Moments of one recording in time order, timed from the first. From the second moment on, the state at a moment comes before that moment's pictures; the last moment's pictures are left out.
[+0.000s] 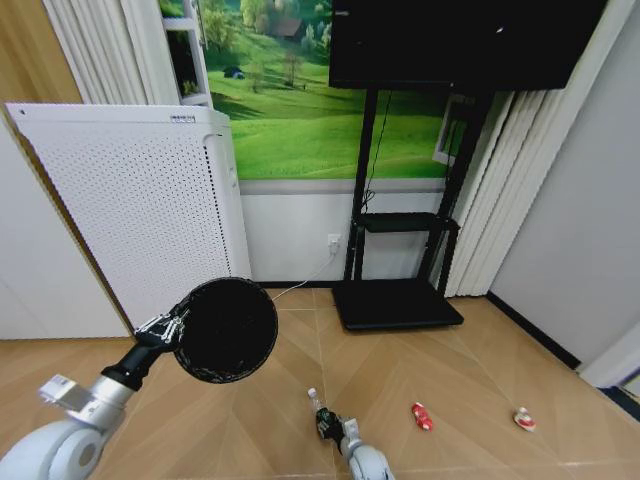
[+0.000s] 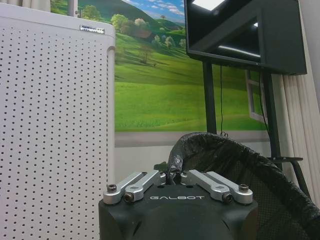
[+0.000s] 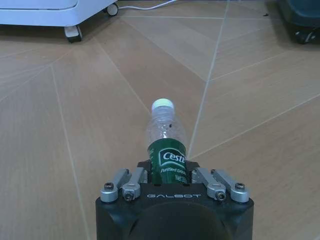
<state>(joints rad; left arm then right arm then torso) 1.49 -1.18 -1.01 -2.23 -0.63 0.16 0.45 -1.17 1.54 0.34 1.14 -0.03 -0.16 -0.17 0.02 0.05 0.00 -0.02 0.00</state>
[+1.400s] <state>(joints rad) 1.12 -1.23 -0.60 -1.80 -0.55 0.17 0.29 -1.33 1.35 0.53 2.21 0.52 -0.43 -0.09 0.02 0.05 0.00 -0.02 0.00</state>
